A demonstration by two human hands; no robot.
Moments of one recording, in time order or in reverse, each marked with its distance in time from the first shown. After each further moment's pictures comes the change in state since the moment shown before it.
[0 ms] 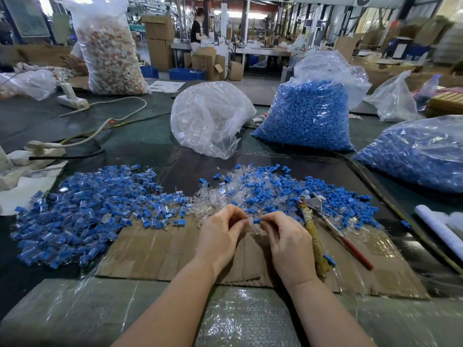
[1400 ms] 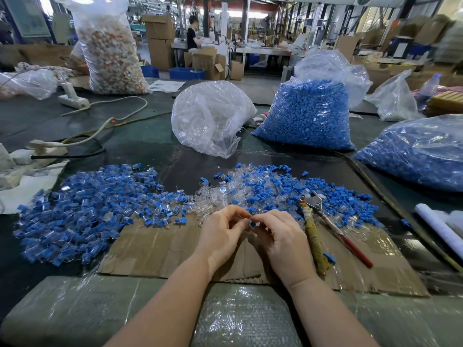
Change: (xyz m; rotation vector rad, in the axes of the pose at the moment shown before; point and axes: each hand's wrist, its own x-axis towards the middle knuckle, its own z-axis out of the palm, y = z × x) left_hand -0.001 0.007 -0.006 -0.080 -0.085 -0.005; right_hand 0.003 -0.010 -0.007 0.006 -0.075 -0.152
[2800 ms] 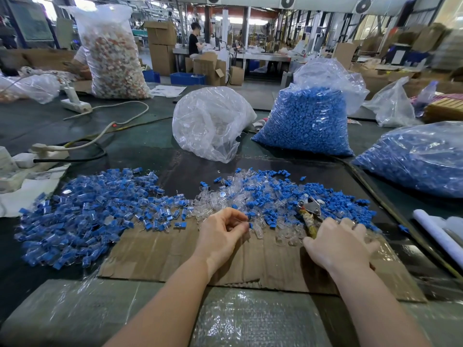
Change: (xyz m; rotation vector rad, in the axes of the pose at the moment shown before) left_hand 0.004 -0.005 0.001 -0.115 0.029 -0.044; right_hand 0.020 0.032 -0.055 -0.732 -0.469 0.852
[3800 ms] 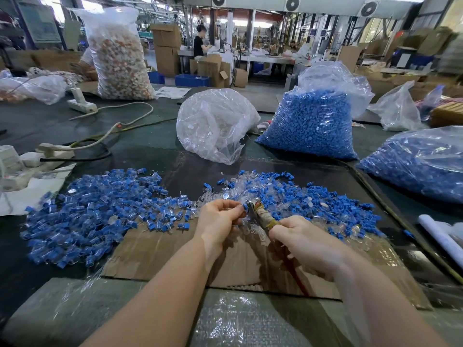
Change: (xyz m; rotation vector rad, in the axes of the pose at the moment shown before) left_hand 0.022 0.018 -0.006 -0.396 0.121 -0.362; right_hand -0.034 -0.032 -0.037 0.761 -0.532 -0.467
